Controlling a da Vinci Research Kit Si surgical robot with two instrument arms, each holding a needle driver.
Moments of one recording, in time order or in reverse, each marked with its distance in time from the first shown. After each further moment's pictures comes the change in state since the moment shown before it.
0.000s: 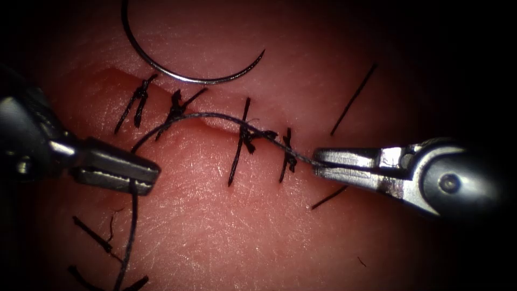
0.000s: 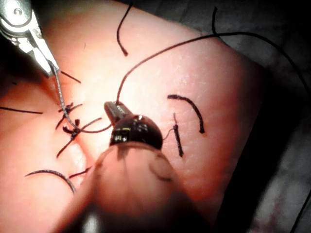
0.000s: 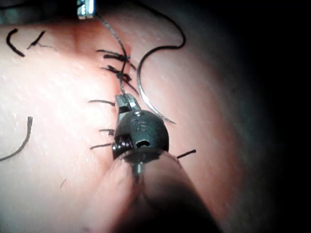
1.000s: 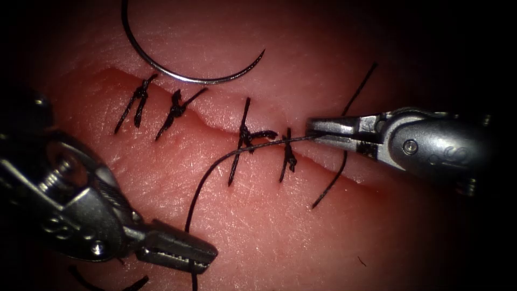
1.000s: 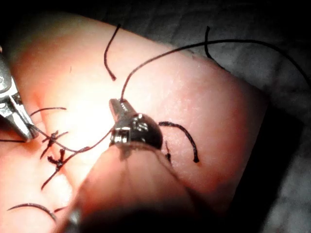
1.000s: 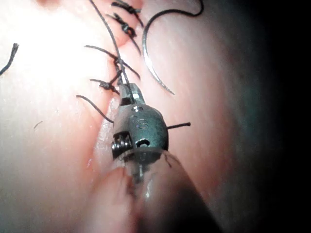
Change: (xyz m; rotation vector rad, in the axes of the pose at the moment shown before) right arm -0.006 0.002 0.003 -0.020 0.005 -0.207; left arm 0.002 0.005 0.004 -0.147 0.082 -0.023
